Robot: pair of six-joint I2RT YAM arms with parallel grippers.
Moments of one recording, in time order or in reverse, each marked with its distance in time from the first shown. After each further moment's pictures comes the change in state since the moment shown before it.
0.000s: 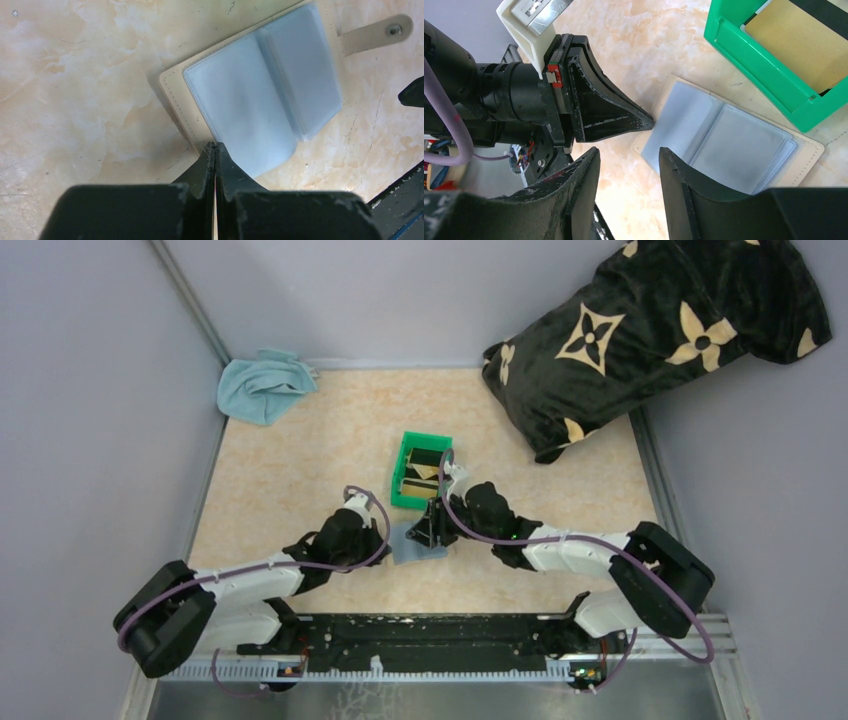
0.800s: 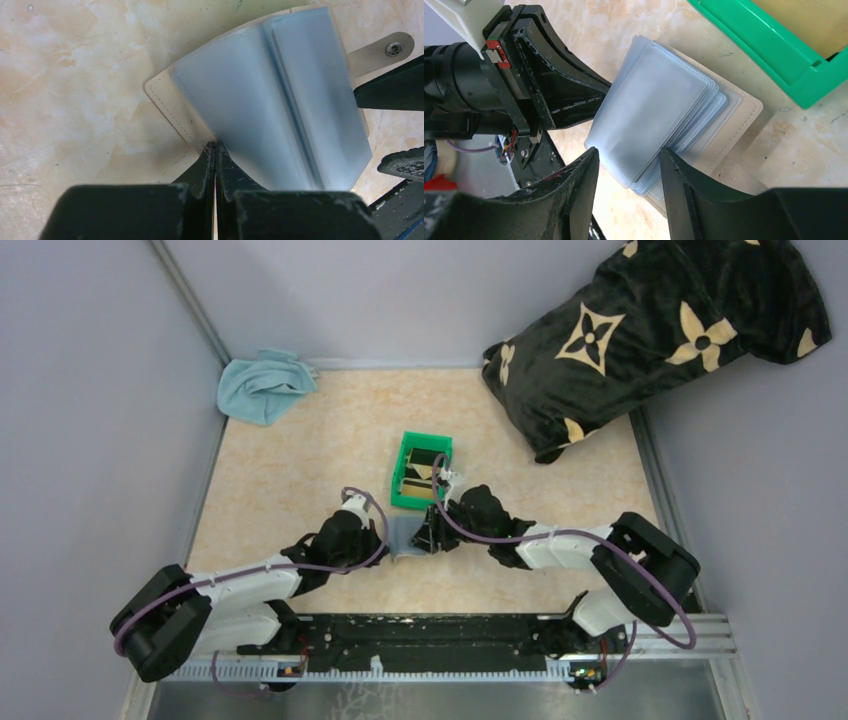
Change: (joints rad) left arm -0.004 -0.029 -0.008 -0.024 -0.023 -0.003; right arm -0.015 0.081 -0.023 0.013 -0.033 0.013
